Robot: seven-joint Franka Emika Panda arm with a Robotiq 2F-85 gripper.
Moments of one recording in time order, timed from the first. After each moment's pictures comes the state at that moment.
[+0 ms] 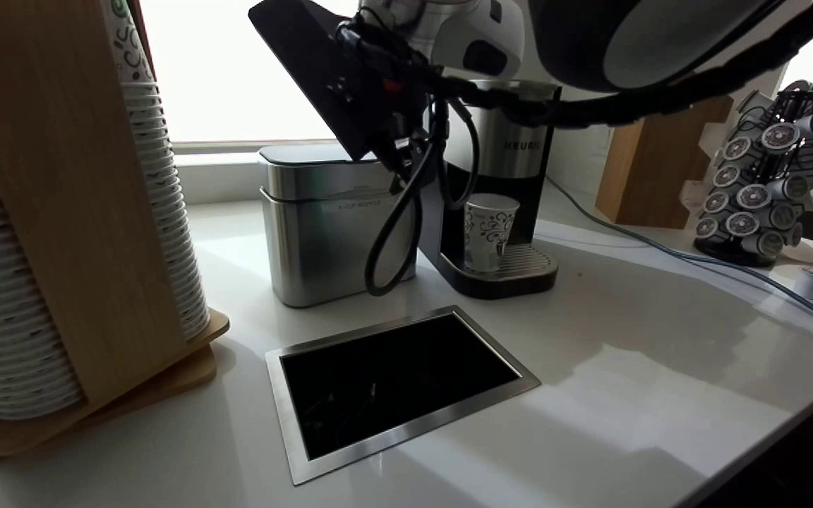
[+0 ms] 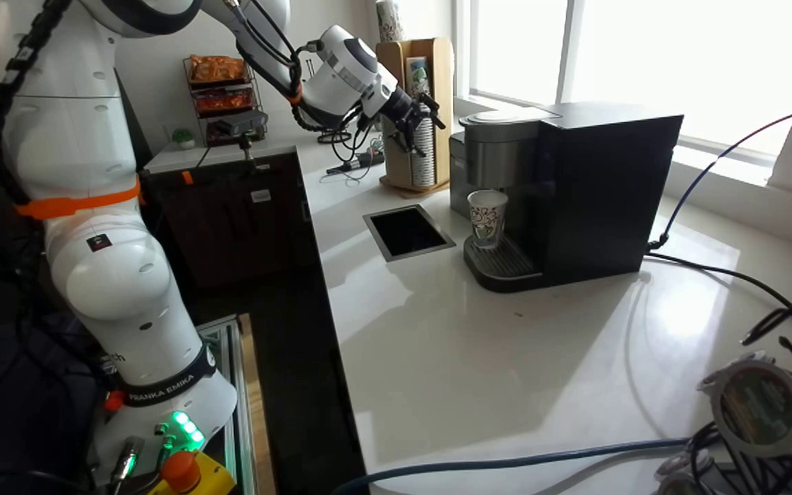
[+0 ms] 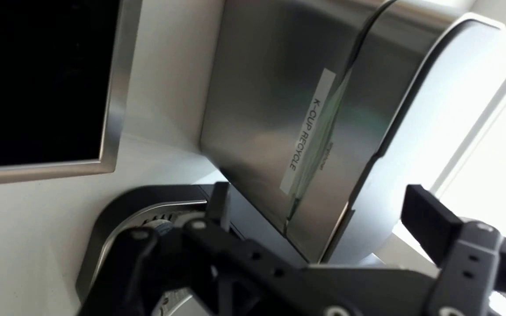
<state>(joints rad) 0.34 0.16 0.17 -1.95 -0.97 2.46 2.61</state>
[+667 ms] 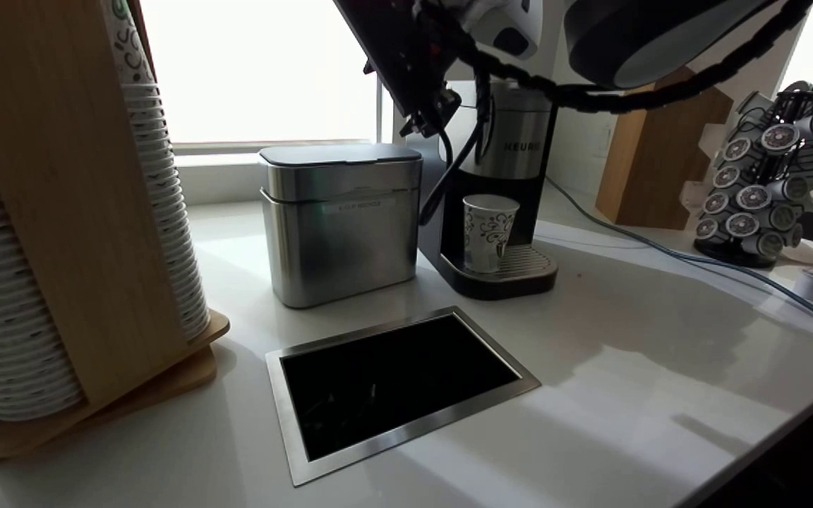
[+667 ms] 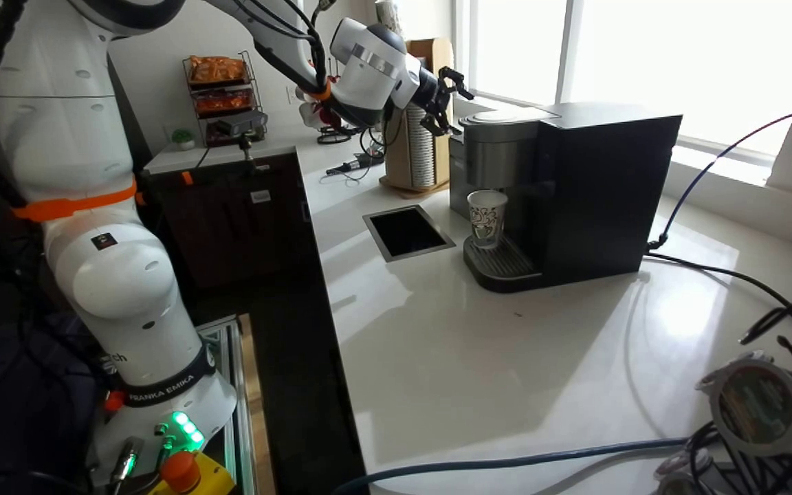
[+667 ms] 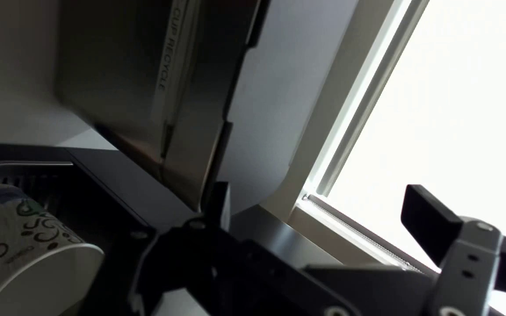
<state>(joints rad) 0.39 0.14 -0.06 -1.93 -1.26 2.74 2.70</state>
